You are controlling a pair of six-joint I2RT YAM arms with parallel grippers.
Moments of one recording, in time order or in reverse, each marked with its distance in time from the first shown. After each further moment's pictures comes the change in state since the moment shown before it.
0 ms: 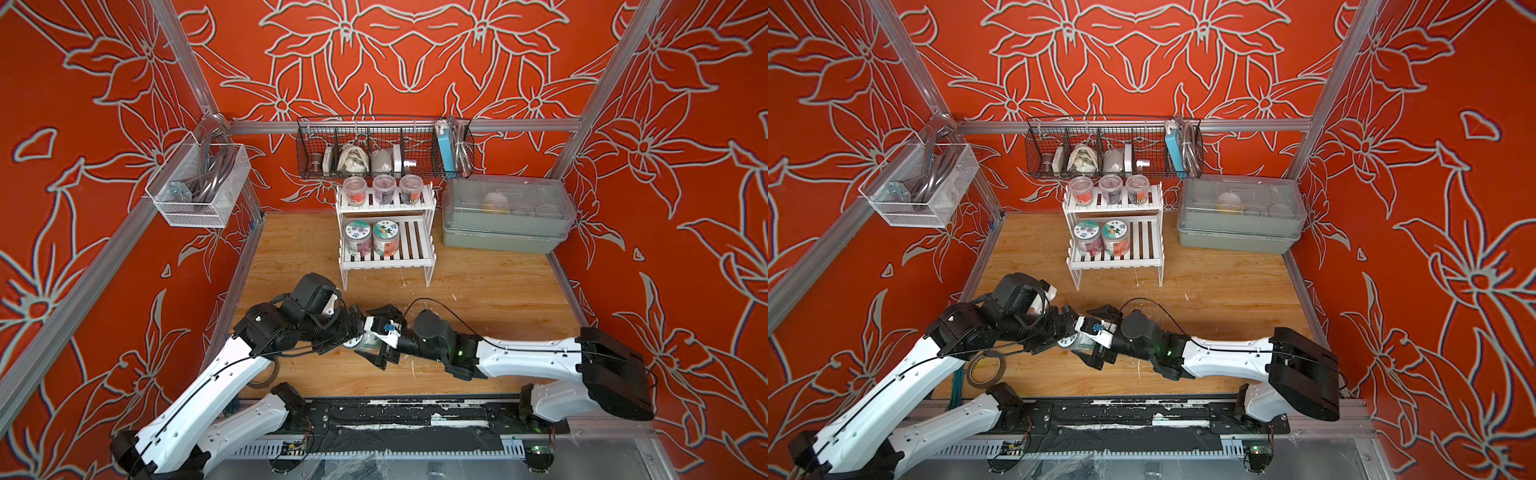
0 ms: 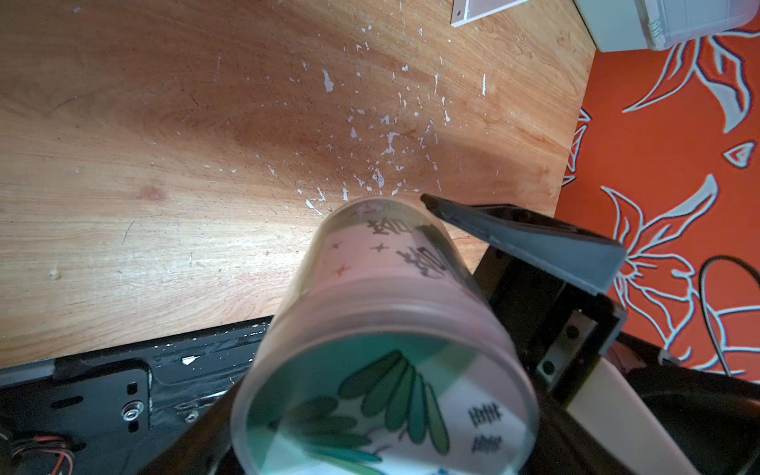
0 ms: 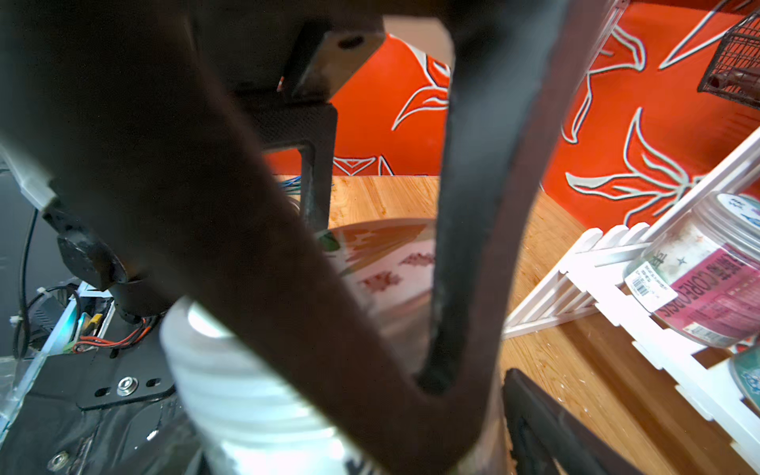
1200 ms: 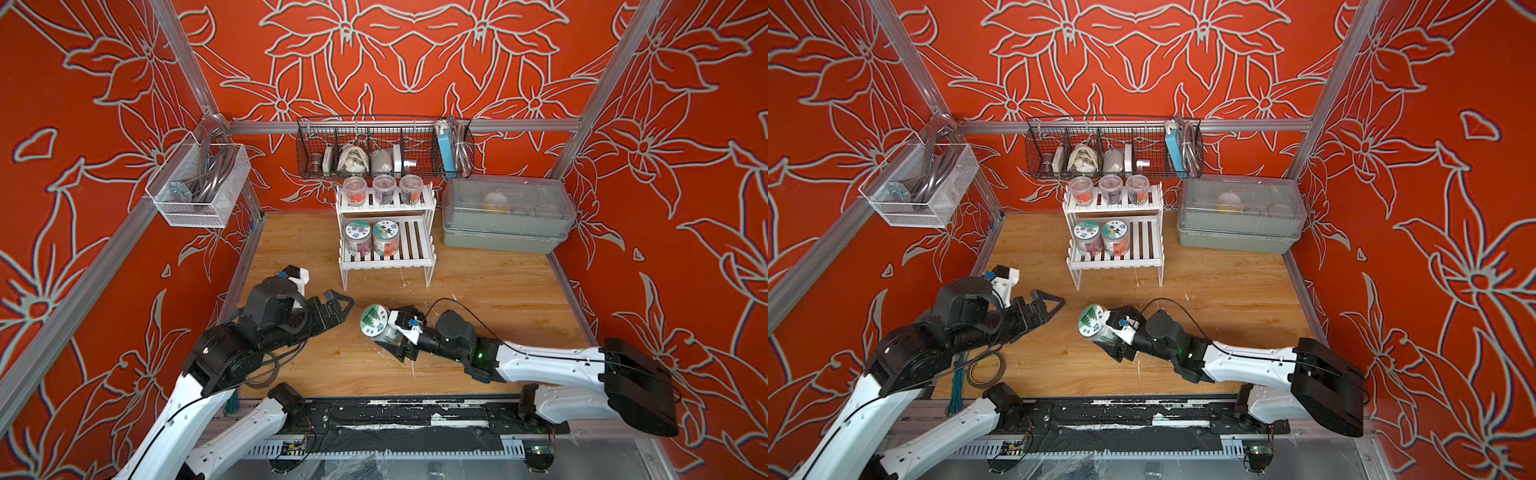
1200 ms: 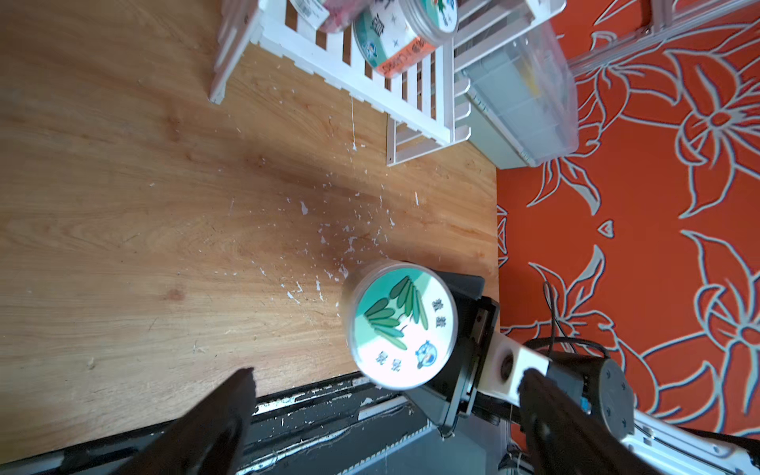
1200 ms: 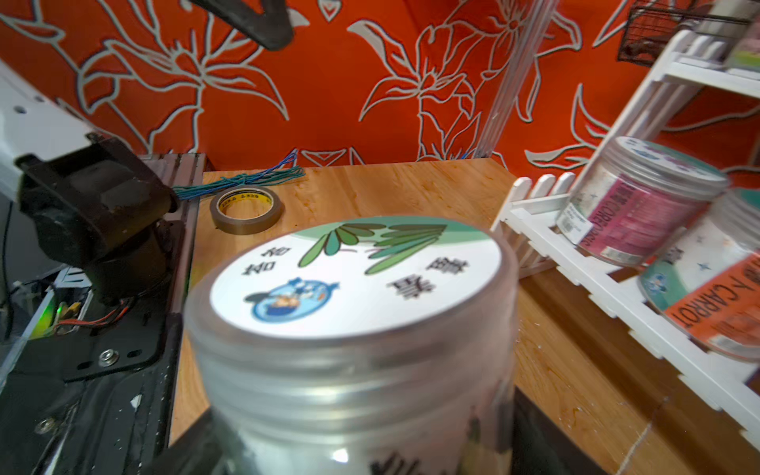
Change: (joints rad) left arm 0.073 -0.180 0.117 0.022 -0.193 0.034; right arm -0.115 -0.180 -0.191 0.062 -0.003 0.052
